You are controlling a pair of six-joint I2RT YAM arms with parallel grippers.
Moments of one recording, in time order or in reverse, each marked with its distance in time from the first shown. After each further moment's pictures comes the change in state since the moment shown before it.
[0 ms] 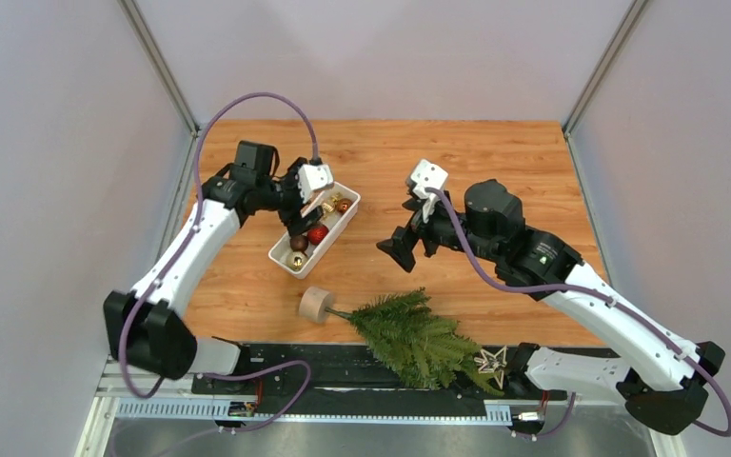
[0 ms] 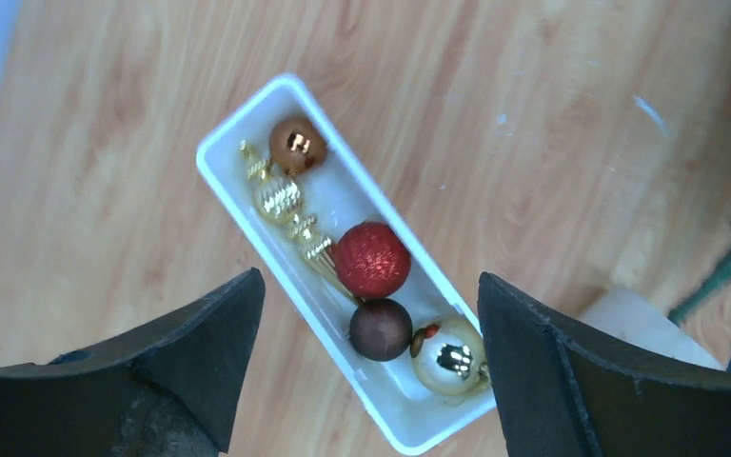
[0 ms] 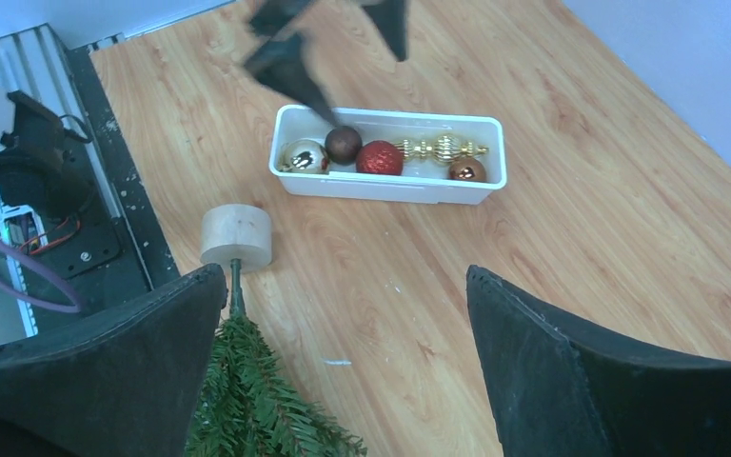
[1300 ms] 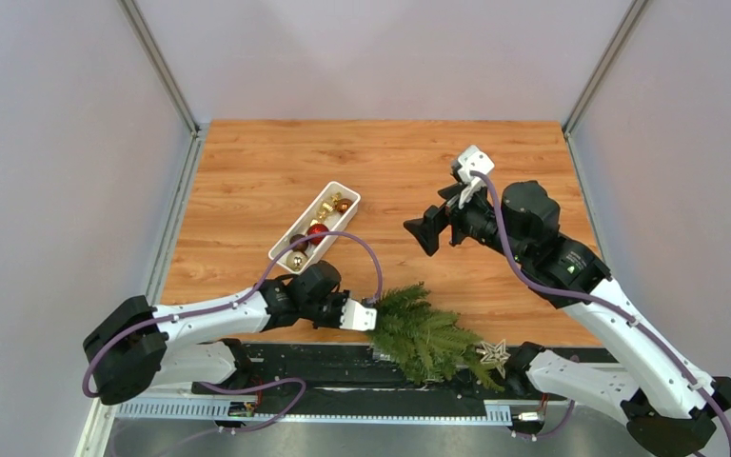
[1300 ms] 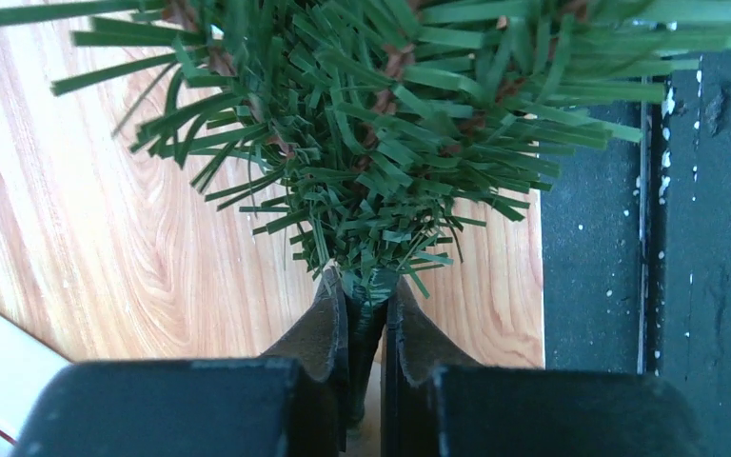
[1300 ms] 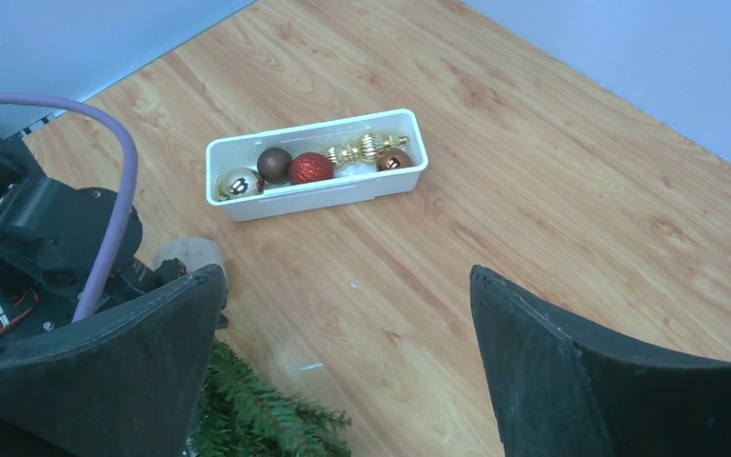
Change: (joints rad) left arm -0.684 -0.244 -0.737 0.414 -0.328 0.009; right arm -0.156 -0.126 -0.056 0.007 0.051 0.100
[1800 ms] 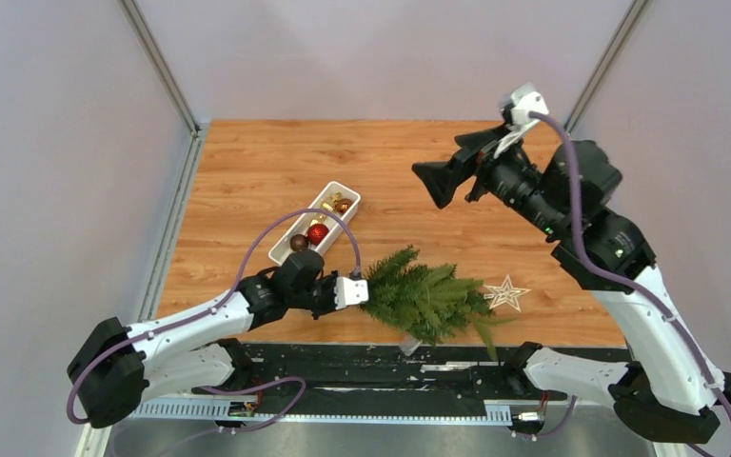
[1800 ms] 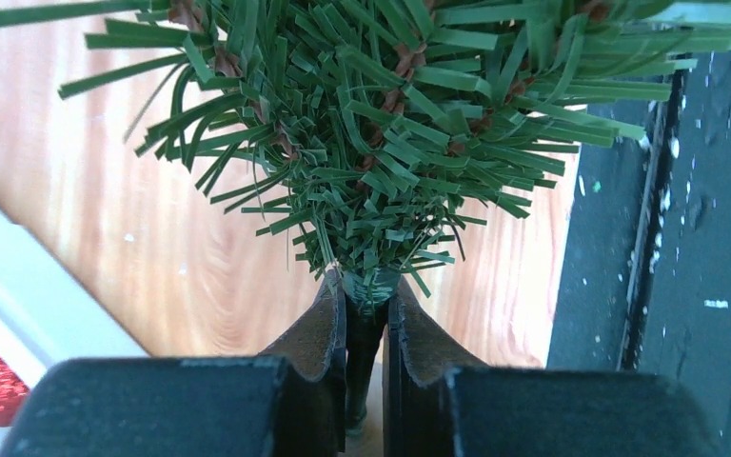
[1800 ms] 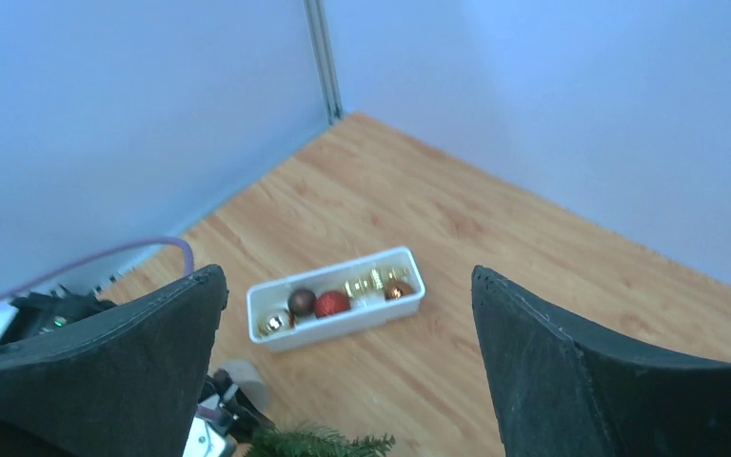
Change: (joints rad) left arm 0.096 -0.120 0.006 0.019 0.067 -0.177; right arm -0.014 0.125 0.392 -0.084 0.071 0.098
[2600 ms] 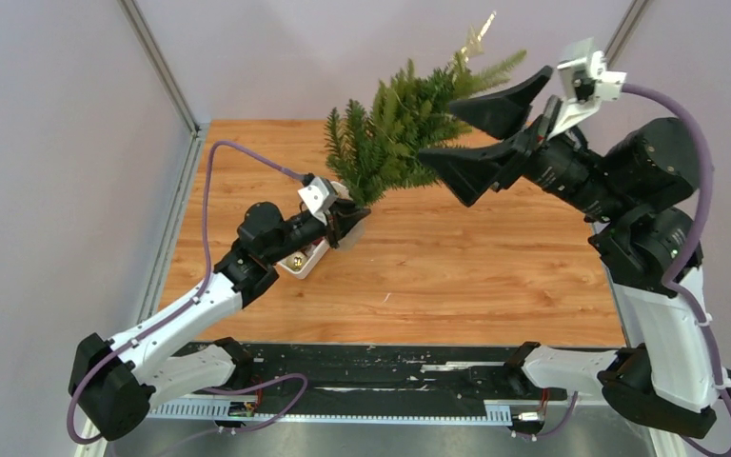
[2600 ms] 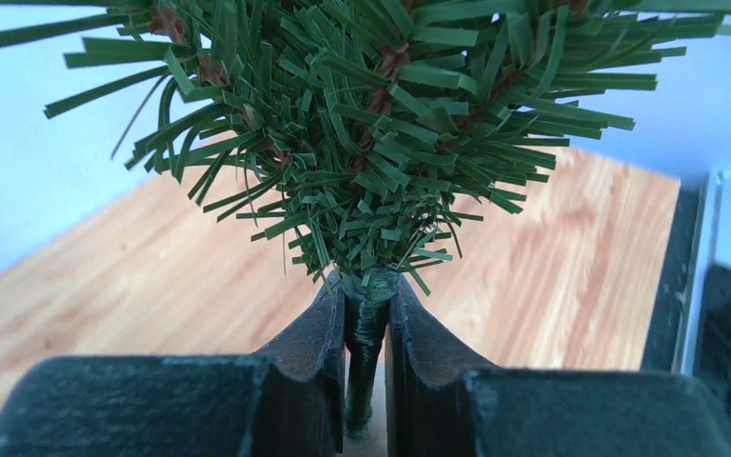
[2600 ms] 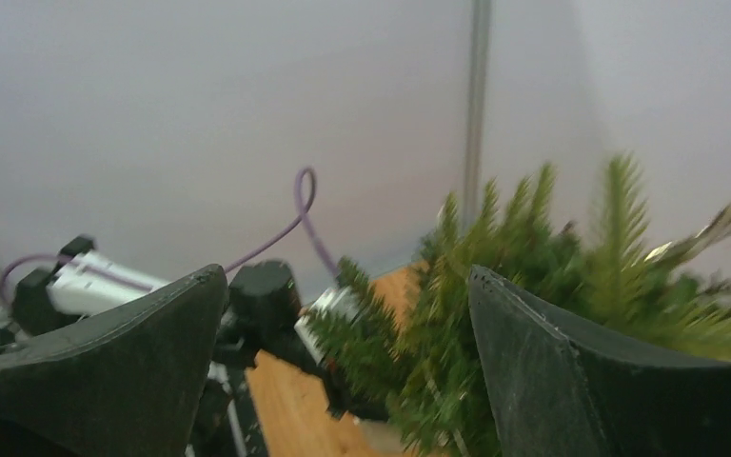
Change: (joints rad) left arm 0.170 -0.037 0.215 0.562 0.019 -0.566; right arm -0.001 0.117 0.439 0.023 -0.247 0.085
